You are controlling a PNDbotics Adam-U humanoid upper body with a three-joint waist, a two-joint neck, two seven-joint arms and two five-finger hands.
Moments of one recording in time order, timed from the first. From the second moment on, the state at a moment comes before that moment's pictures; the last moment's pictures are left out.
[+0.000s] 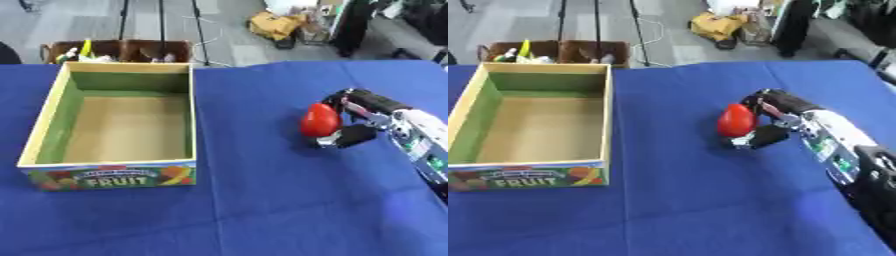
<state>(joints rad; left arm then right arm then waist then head) -0.08 0.01 0.35 -1.98 -0.01 -0.19 0.04 -0.60 -0.93 0.07 -1.33 0.63 -0.06 0.27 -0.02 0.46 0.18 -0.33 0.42</state>
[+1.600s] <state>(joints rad) -0.08 0.01 0.35 -1.98 -0.01 -0.19 0.03 -0.56 -0.93 0.07 -1.37 0.61 -0.05 0.16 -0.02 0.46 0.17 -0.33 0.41</state>
